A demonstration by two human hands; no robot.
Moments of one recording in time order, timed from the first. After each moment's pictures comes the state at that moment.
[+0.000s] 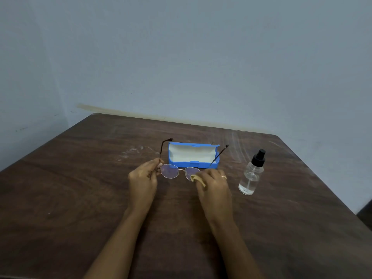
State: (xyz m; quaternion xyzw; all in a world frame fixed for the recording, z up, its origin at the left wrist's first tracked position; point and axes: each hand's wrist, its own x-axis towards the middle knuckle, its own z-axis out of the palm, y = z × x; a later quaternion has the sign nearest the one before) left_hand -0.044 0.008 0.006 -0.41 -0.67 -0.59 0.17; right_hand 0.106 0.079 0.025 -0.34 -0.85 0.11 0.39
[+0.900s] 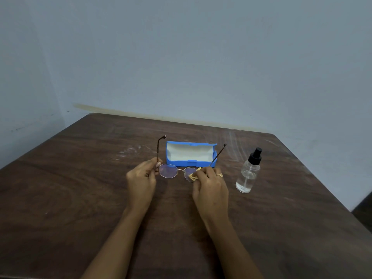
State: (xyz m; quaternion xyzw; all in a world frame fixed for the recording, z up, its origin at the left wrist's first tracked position) left_hand -0.041 0.009 0.005 -0.39 -0.66 -0.61 0.18; right_hand 0.101 0.074 0.022 -0.34 -0.84 -0.01 0.43
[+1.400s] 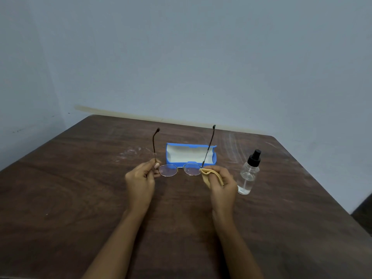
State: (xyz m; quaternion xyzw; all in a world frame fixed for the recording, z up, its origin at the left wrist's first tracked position) left_hand -0.040 0.007 0.006 -0.38 -0.66 -0.63 0.16; right_hand 0.109 0.083 0.026 -0.34 -0.60 0.45 0.57
